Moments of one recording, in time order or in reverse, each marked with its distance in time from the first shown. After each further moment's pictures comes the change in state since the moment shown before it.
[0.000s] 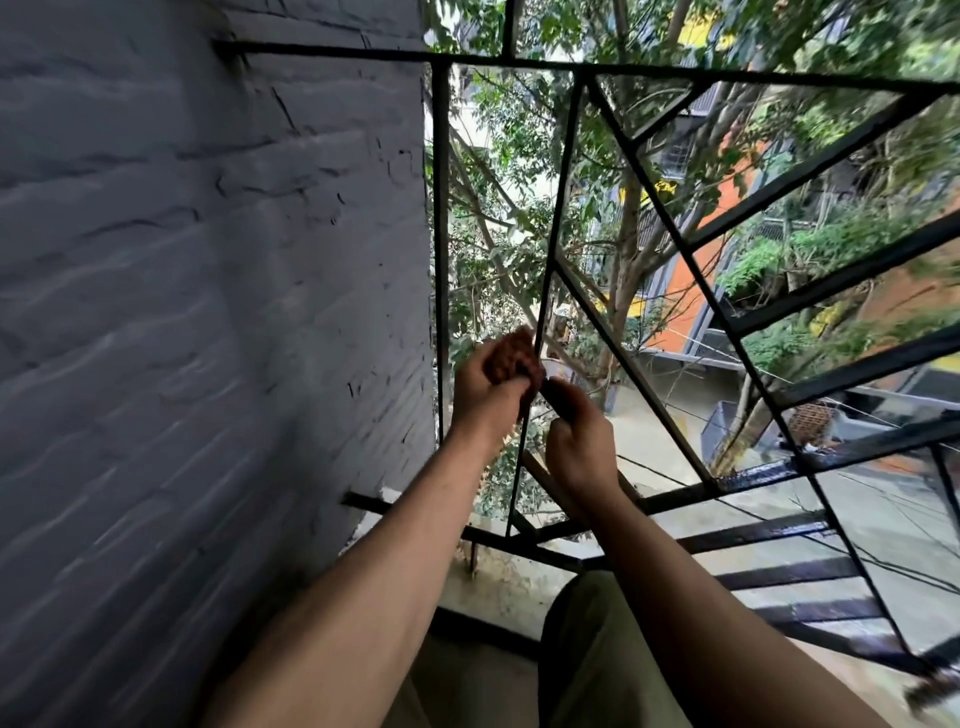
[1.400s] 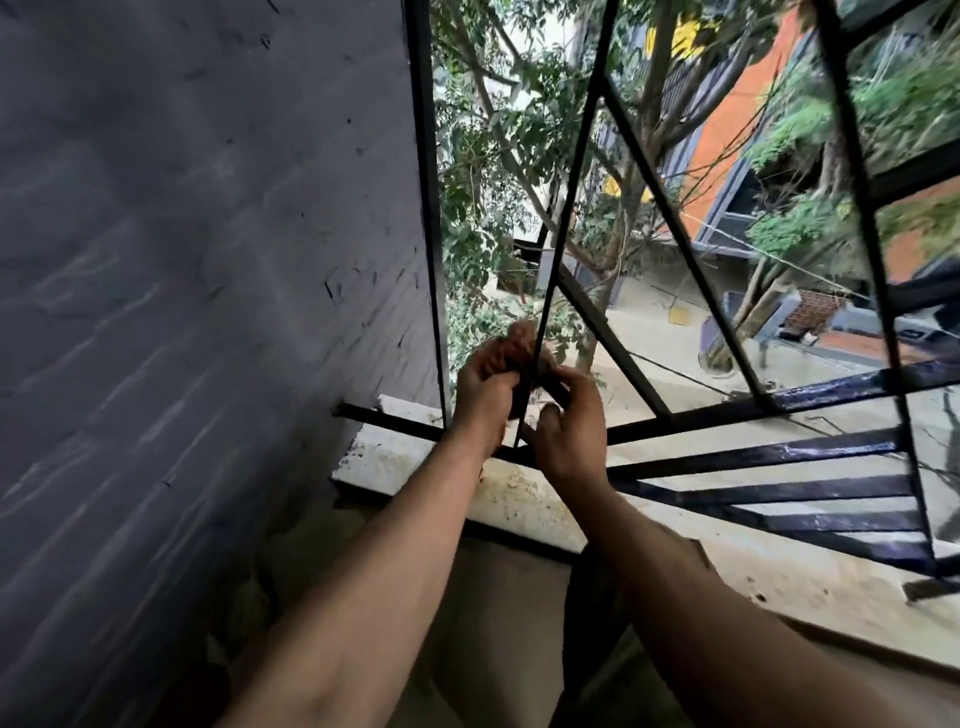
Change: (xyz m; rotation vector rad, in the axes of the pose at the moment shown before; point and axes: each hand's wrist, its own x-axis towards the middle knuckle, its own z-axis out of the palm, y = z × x) left_hand 0.003 -0.145 -0.019 -0.093 0.085 -0.358; right_hand -0.040 0.105 0.061 -0.007 0.016 0.198
